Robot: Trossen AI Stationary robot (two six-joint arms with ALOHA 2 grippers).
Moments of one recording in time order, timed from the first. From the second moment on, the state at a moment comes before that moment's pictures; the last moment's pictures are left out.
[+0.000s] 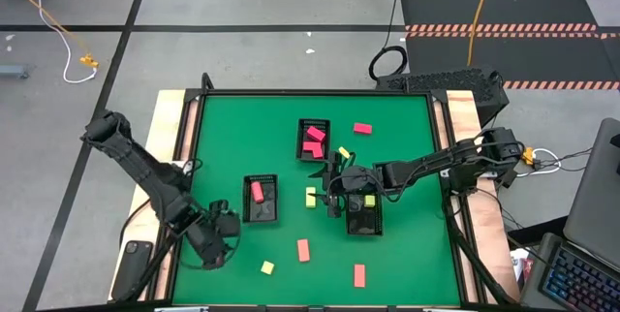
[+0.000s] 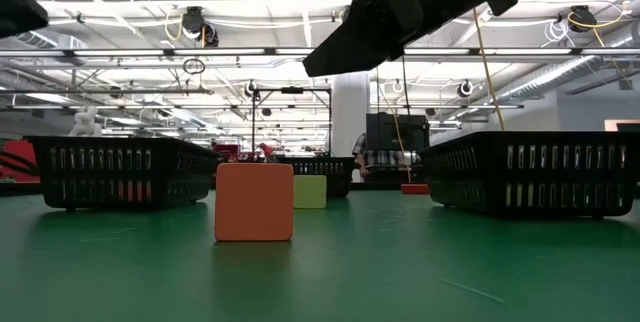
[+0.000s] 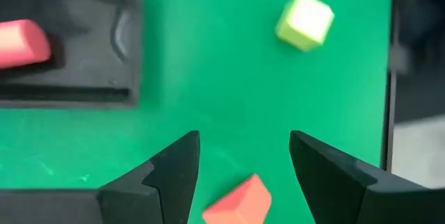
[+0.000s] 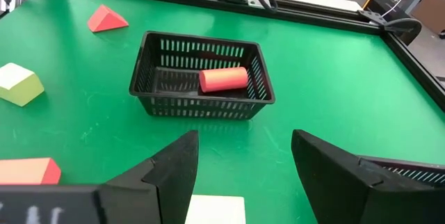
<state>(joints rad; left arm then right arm) -0.79 1.30 0.89 -0.75 -0.13 -0.85 0.15 1.62 0.89 0.27 0.21 -0.04</state>
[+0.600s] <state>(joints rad) -0.90 1.50 0.88 -0.76 0.06 -0.47 0.15 1.62 0.89 0.27 0.21 -0.04</state>
